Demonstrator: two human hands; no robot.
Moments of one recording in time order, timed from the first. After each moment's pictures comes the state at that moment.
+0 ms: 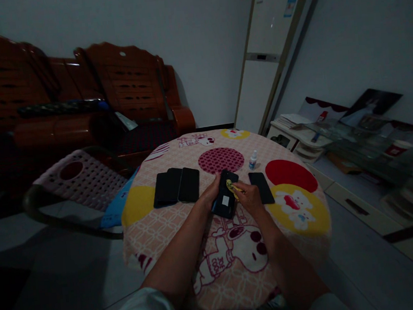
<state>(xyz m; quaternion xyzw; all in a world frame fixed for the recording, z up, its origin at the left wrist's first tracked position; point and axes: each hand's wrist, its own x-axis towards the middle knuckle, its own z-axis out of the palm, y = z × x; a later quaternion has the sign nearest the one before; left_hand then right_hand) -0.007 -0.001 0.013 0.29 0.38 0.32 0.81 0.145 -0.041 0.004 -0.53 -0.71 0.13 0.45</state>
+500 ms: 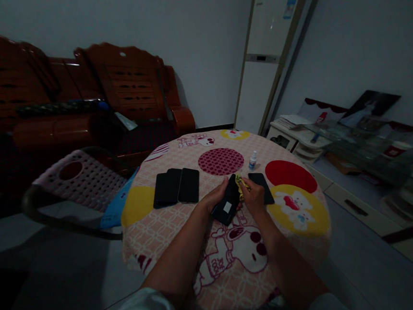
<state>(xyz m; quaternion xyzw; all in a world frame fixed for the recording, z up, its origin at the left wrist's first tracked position) 0.000 -0.013 0.016 0.39 0.29 0.23 0.84 0.150 -0.038 0.003 -0.59 -0.63 0.05 0.51</state>
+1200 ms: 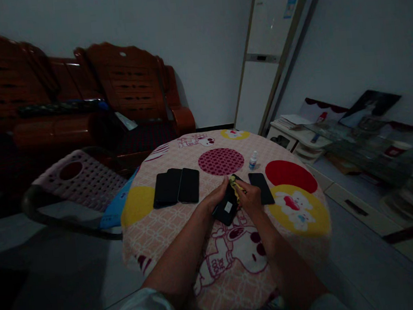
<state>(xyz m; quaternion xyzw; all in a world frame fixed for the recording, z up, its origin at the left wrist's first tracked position) 0.005 -0.018 0.021 0.40 0.33 0.28 0.81 0.141 -0.041 0.002 -0.54 -0.67 0.07 0.51</state>
